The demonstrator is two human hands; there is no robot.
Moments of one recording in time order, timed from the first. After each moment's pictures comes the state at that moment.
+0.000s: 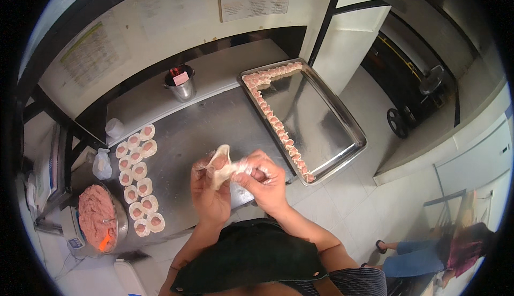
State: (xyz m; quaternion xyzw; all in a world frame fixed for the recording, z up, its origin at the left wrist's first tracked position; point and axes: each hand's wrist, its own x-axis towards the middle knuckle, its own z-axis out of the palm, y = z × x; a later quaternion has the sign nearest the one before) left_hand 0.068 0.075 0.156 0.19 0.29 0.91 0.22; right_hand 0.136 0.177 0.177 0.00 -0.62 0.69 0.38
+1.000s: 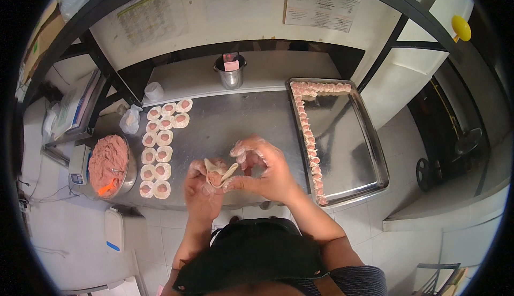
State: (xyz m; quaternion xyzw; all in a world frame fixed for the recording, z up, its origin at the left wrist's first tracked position) left_hand 0.077 0.041 0.164 0.28 0.35 0.89 0.08; right_hand 0.102 0.207 0.204 0.13 -0.66 0.72 0.18
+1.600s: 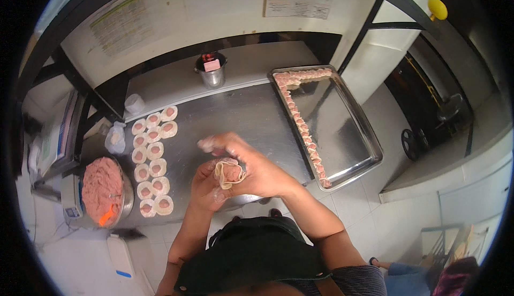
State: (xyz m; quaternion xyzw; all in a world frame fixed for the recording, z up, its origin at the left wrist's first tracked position) left_hand 0.020 0.010 0.141 0.25 0.25 0.85 0.39; right_hand 0.079 0.159 0.212 0.11 -0.73 0.66 0.13
